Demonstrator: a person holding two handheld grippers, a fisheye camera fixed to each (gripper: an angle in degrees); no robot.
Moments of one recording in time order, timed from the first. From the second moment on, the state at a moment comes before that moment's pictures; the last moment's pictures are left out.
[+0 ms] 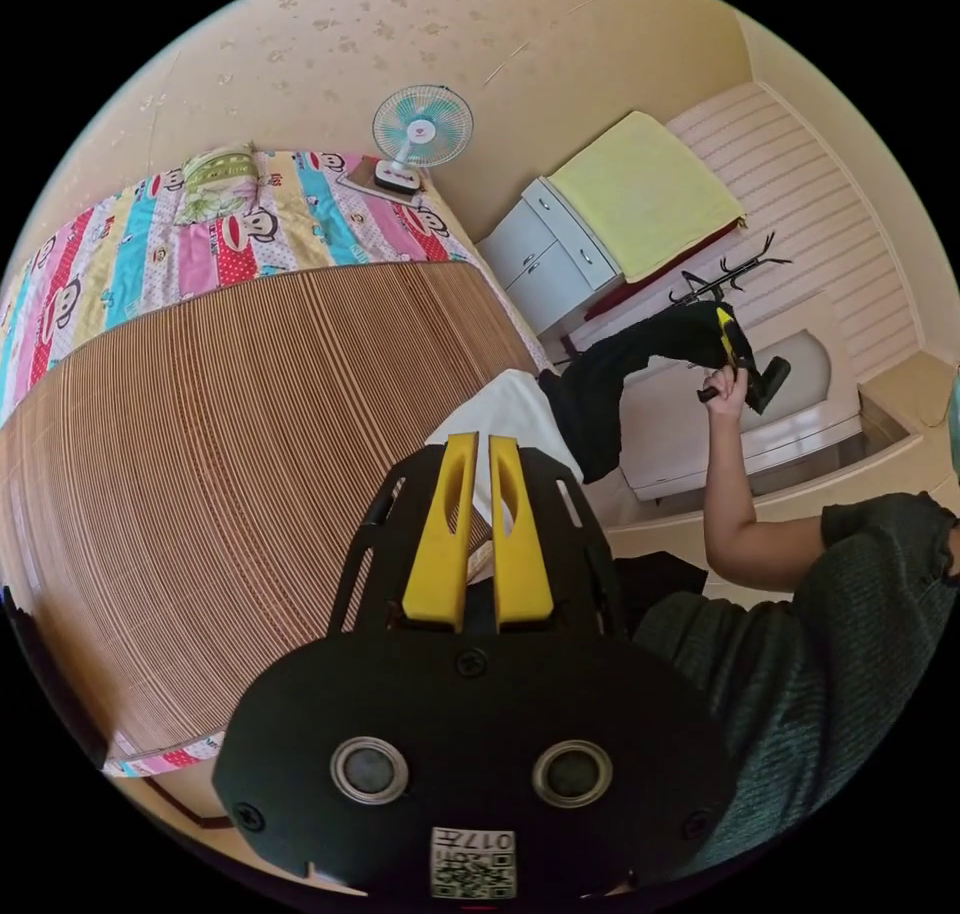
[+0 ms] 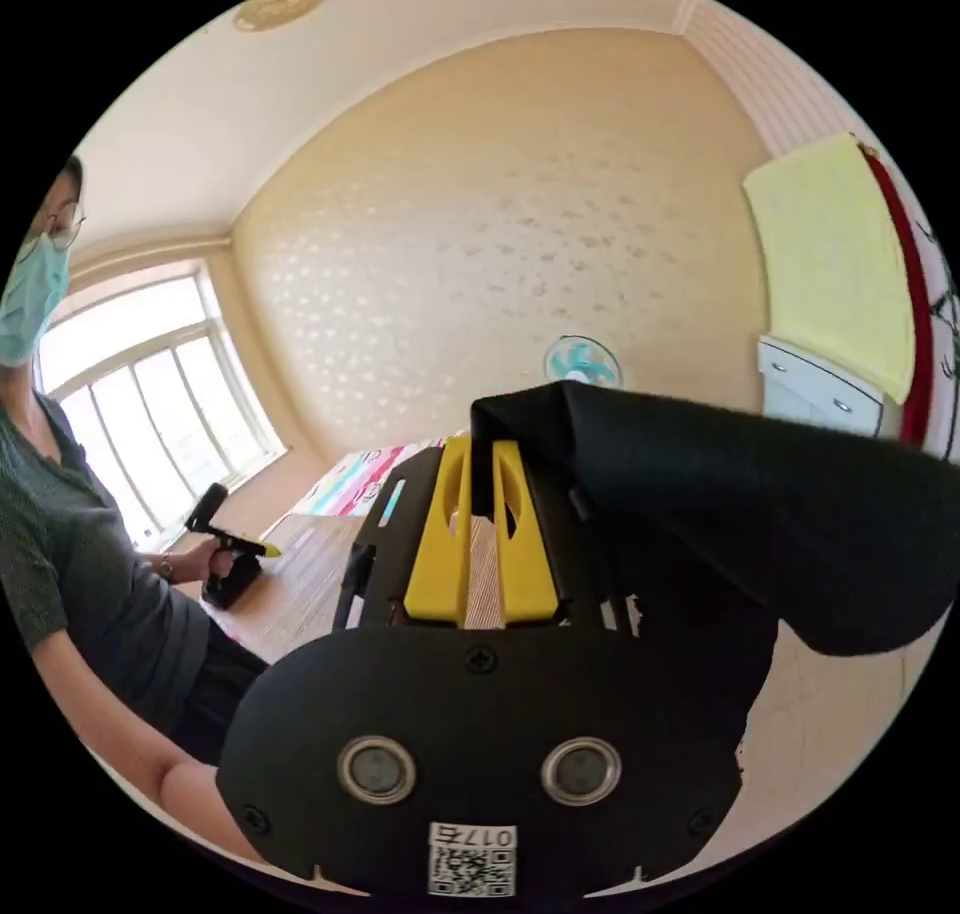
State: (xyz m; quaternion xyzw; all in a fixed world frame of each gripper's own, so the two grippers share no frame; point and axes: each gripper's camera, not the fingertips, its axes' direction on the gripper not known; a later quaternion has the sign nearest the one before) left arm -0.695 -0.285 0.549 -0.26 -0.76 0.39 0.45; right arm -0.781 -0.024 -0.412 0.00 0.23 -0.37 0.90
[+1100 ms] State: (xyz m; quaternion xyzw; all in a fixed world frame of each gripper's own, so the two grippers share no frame) left arm -0.902 -0.216 0.608 -0.40 -0.74 0.45 0.30; right arm -0.699 0.243 -0.220 -0.03 0.19 -0.16 0.97
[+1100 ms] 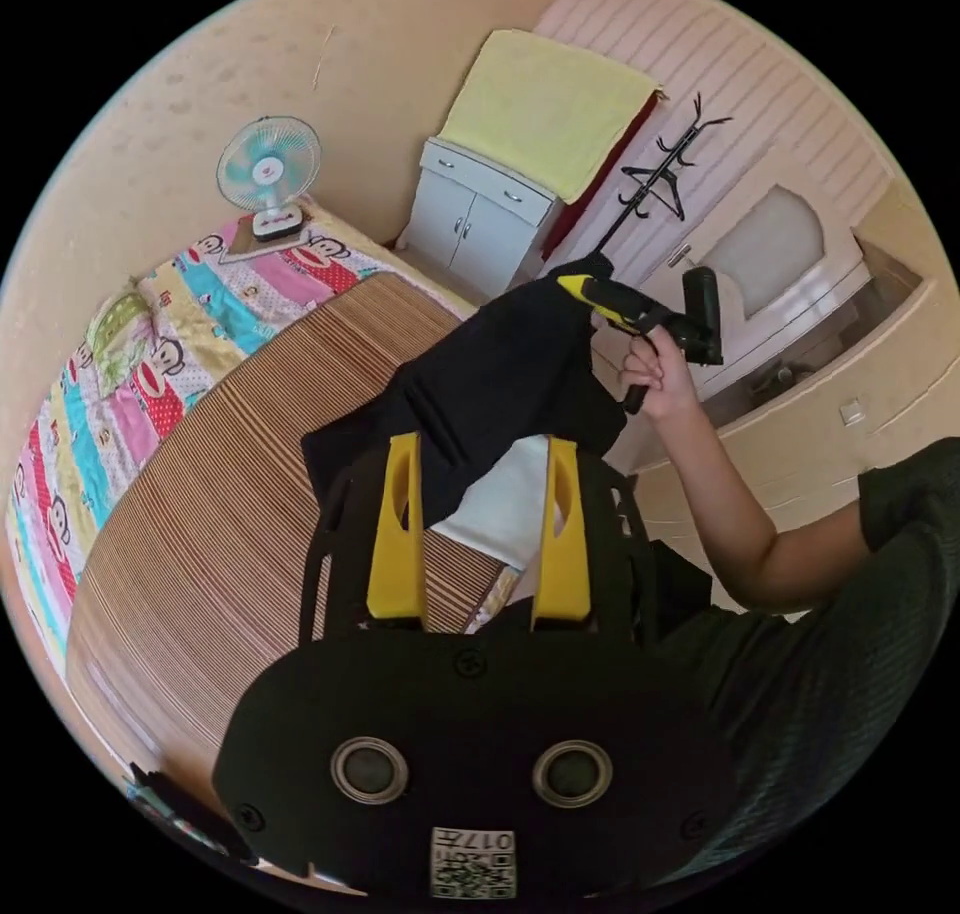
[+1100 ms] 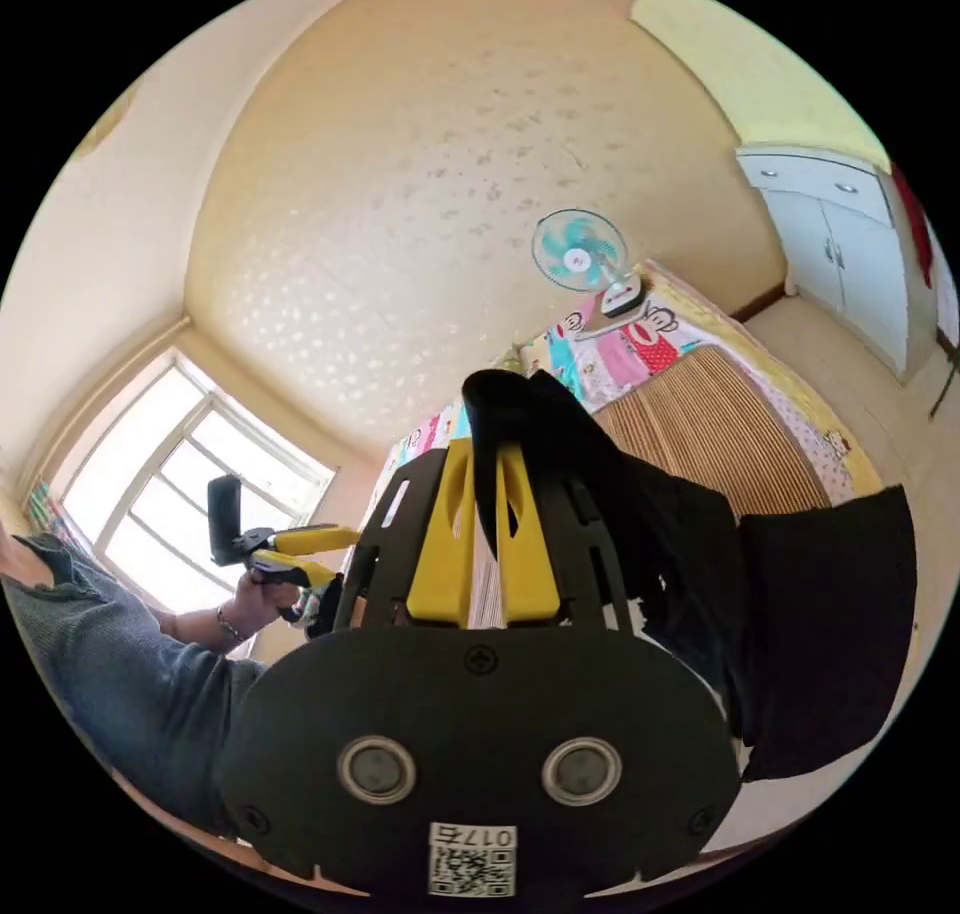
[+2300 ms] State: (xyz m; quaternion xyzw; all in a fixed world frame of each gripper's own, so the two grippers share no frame) left arm -0.412 0.236 0.605 -0.12 -0.39 0.84 0.37; right arm -0.801 0.800 0.004 0.02 0.34 -0.59 0.73
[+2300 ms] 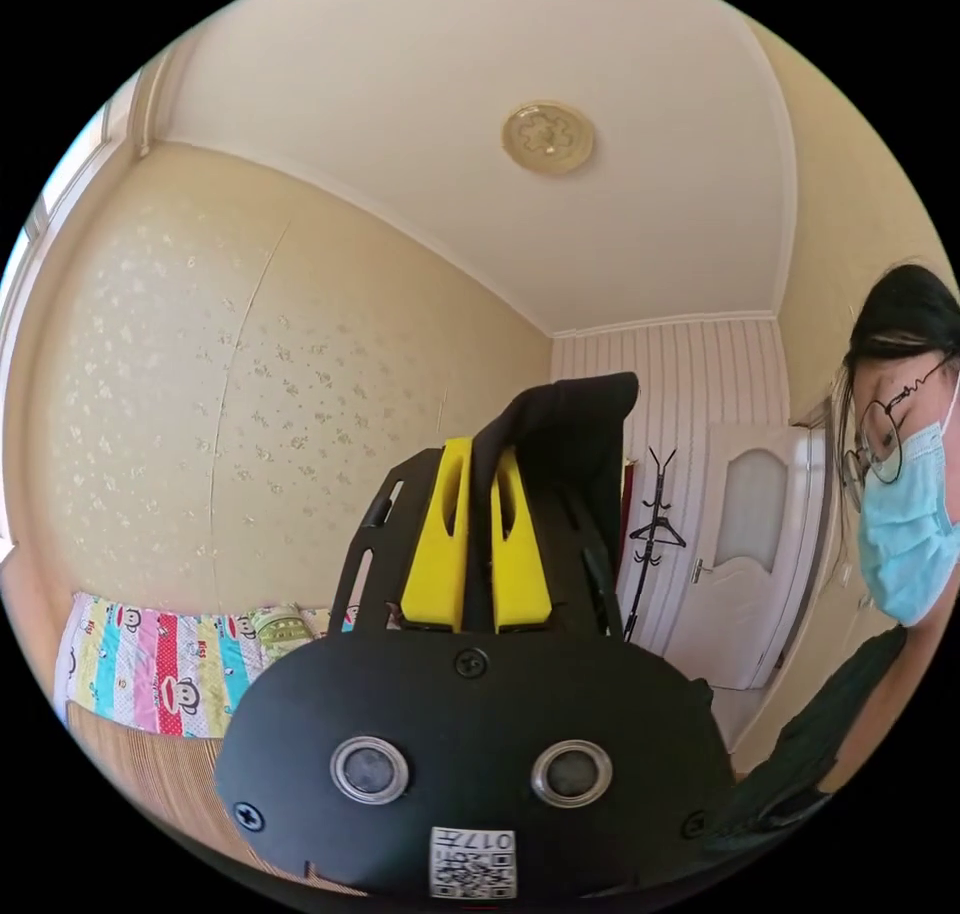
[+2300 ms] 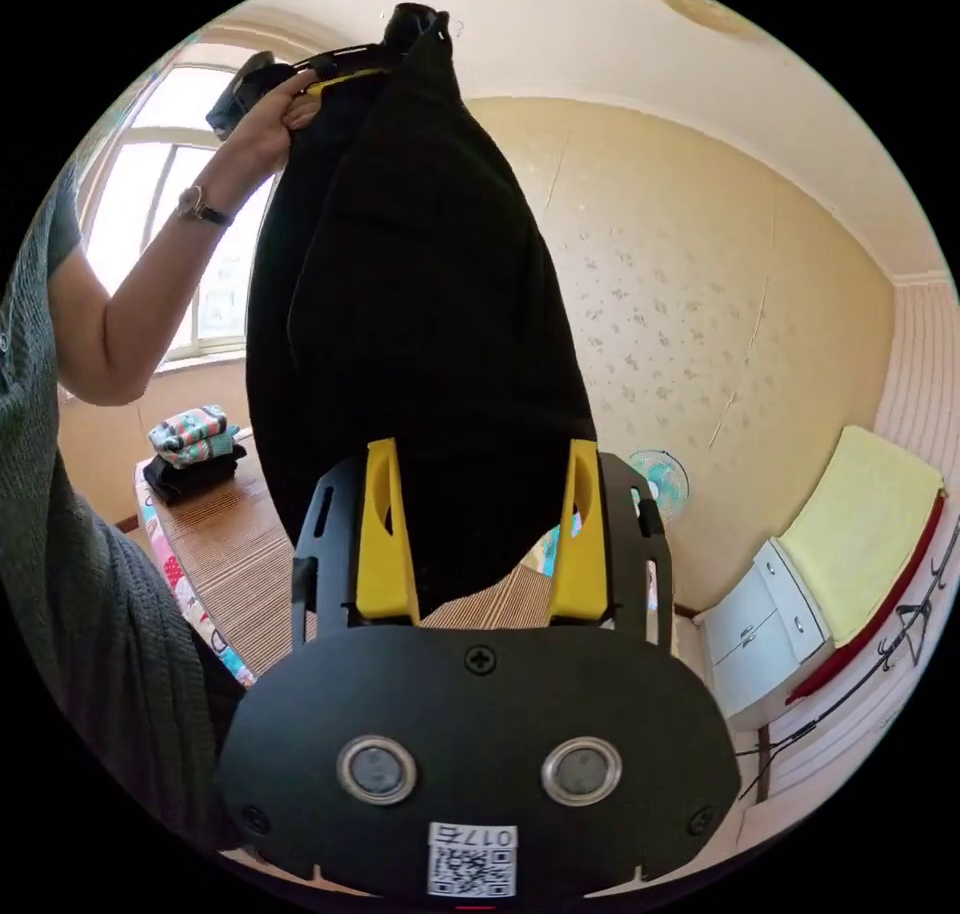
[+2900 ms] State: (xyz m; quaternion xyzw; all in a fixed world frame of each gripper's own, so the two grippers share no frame) left arm -0.145 0.274 0.504 -0.18 -0.40 0.82 0.38; right arm -0.846 0.763 0.006 0.21 -0.02 -0.47 0.86
